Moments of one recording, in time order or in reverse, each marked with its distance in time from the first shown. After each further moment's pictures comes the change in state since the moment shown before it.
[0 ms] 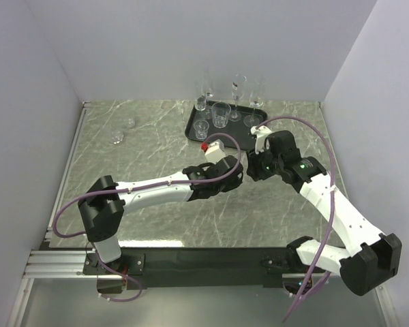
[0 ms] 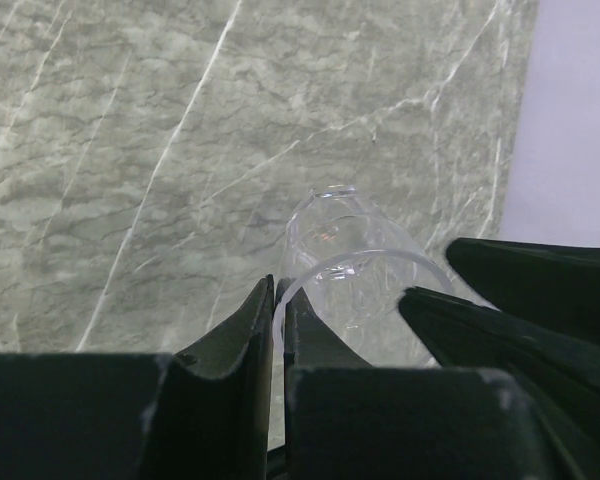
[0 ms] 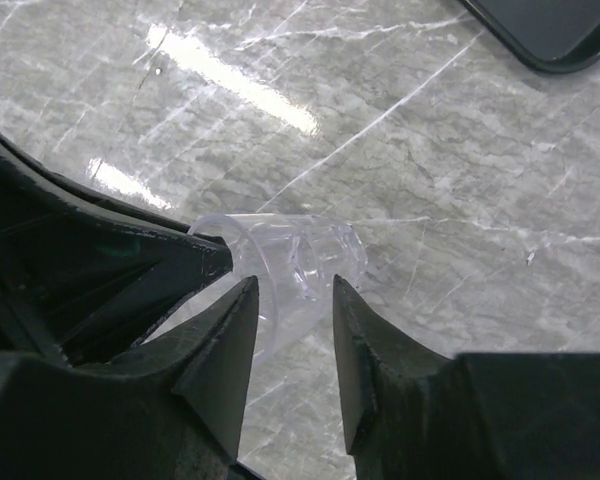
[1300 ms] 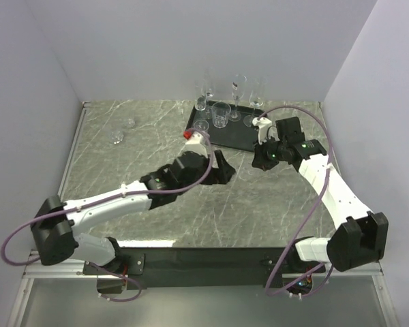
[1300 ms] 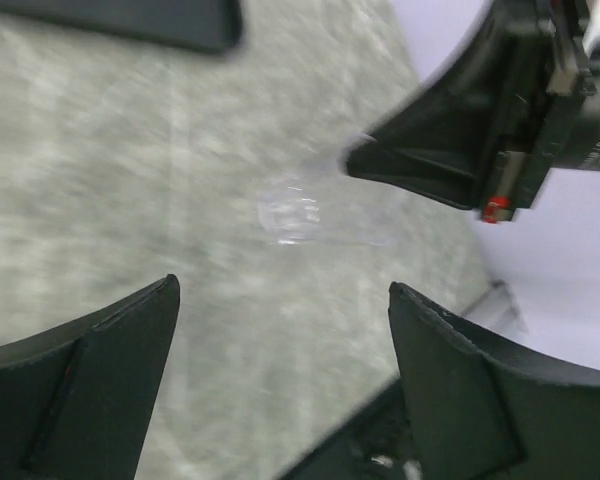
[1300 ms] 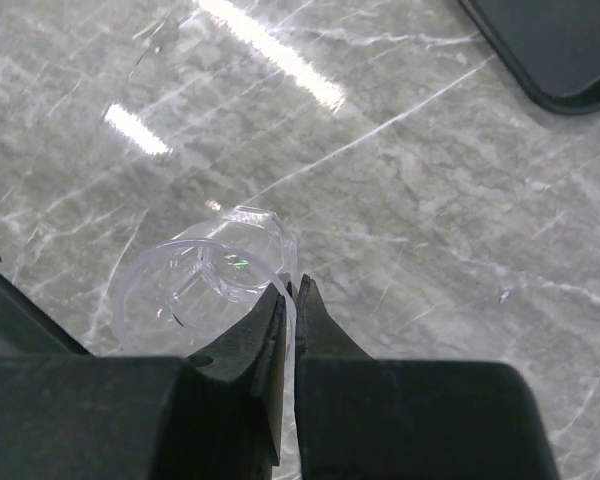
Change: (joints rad) left arm 0.085 -0.372 -0.314 0.316 0.163 0.481; right arm -0.174 0.173 0.124 -0.073 -0.233 -0.227
